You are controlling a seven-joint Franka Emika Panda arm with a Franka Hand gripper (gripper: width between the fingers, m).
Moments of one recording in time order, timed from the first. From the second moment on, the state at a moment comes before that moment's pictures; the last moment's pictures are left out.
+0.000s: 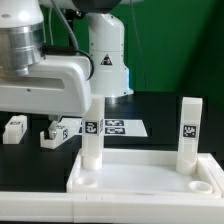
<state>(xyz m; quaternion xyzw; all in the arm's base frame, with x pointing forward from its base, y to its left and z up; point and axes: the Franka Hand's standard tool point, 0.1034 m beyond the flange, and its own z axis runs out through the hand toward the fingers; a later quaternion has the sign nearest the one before) 0.588 -0.157 0.076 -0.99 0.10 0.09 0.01</state>
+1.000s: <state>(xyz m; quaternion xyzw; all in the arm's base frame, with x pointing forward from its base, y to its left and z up) 0.536 -0.169 0.054 -0.97 0.19 0.14 0.06</state>
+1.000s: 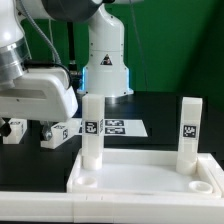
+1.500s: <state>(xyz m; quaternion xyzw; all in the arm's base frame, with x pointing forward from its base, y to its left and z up) 0.487 -0.173 0.036 -0.95 0.24 0.18 0.09</state>
